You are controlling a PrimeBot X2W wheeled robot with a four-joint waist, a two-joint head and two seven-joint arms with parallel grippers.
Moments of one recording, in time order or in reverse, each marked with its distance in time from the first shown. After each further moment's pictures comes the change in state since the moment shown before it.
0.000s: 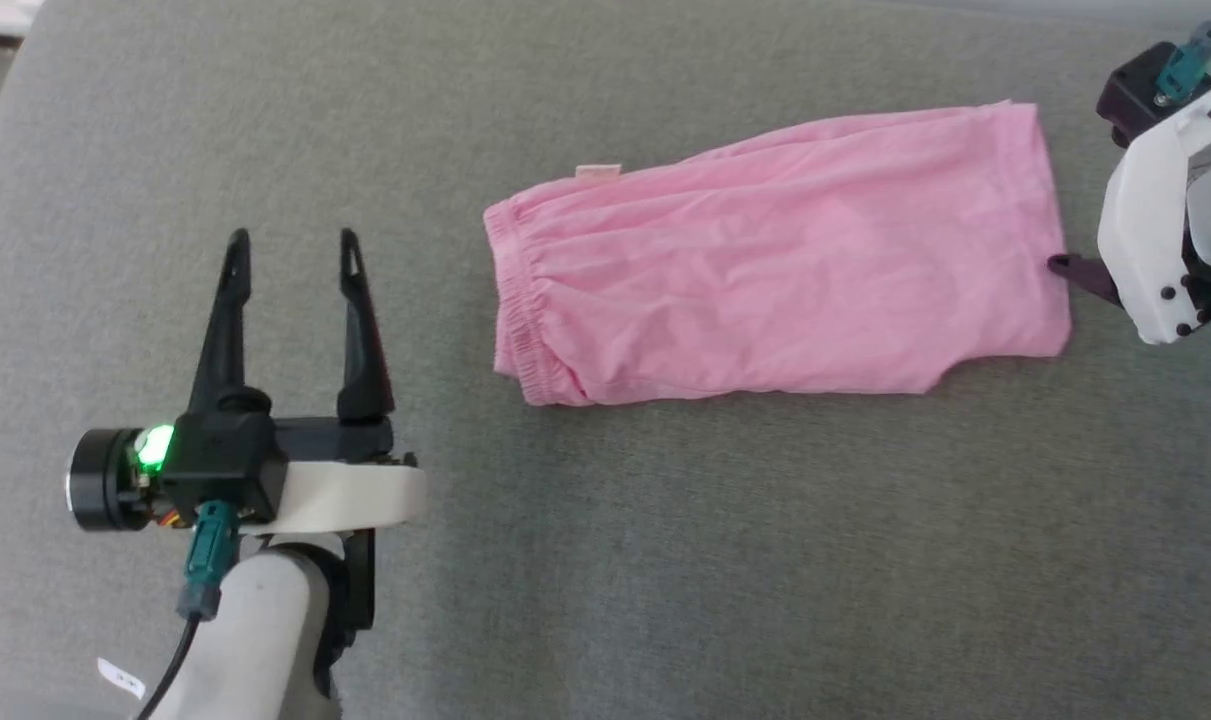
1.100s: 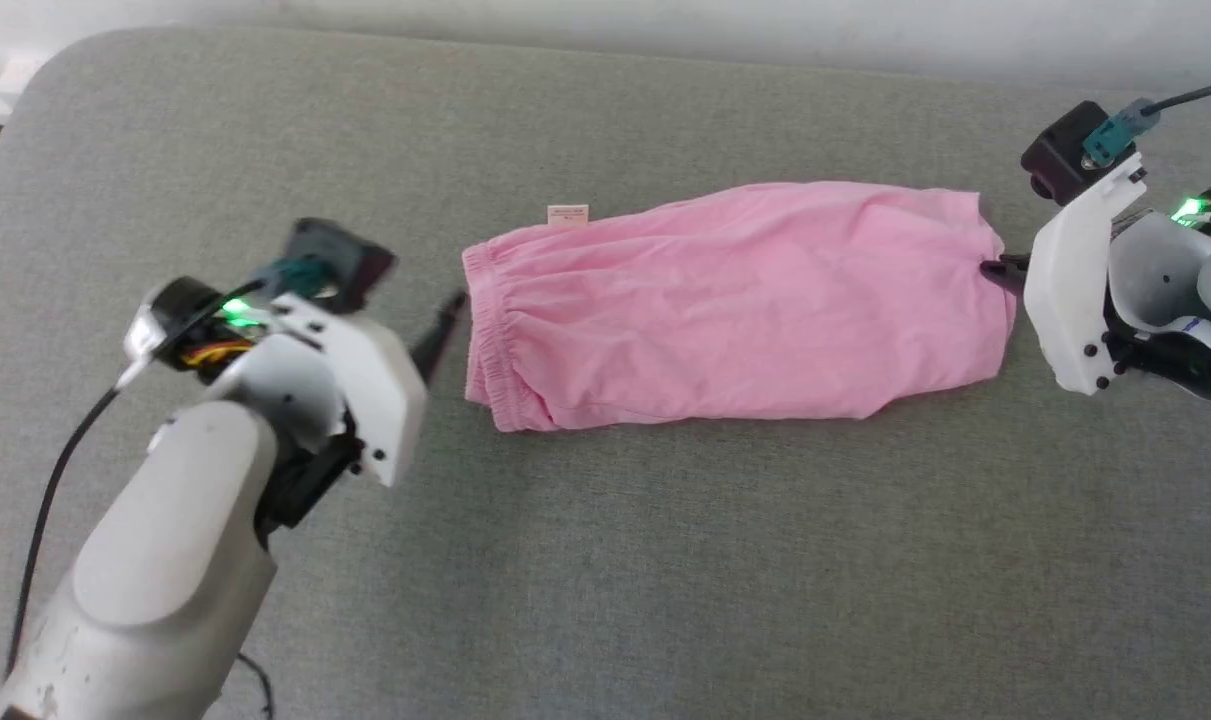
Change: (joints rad) left arm -0.309 0.156 -0.154 0.309 -0.191 -0.477 0.568; right arm 0.083 0.047 0.024 -0.036 -0.008 0.000 -0.221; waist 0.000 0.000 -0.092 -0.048
